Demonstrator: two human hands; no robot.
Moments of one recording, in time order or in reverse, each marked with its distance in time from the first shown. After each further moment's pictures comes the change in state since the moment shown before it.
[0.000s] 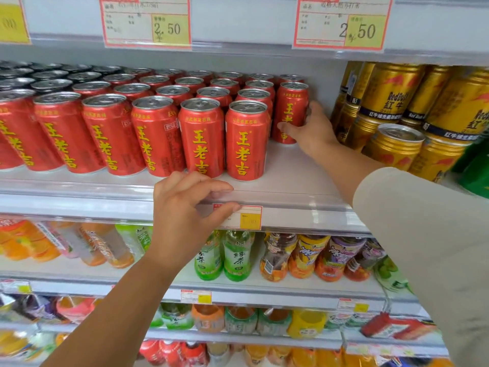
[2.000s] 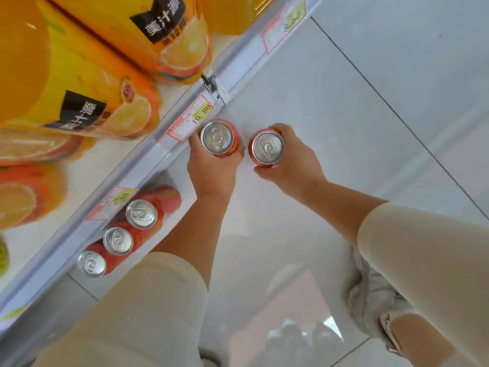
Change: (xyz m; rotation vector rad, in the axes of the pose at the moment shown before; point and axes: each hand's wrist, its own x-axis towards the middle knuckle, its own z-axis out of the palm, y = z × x) left_hand -0.791 -0.054 0.631 -0.171 -1.024 -0.763; right_hand -0.636 0.853 0.194 -0.030 -0.084 1.126
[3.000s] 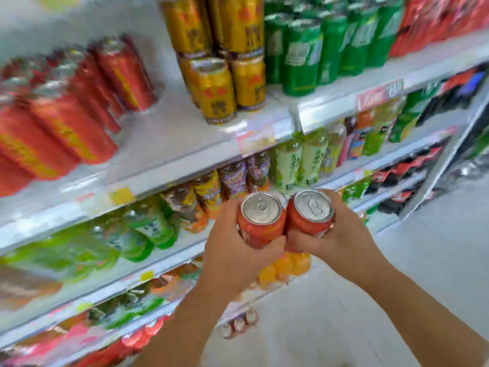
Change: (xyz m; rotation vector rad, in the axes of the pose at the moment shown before) left_hand -0.383 0.510 -0.663 -0.364 0.124 0.607; right_hand -0.599 -0.555 -0.384 0.114 0.150 -0.746
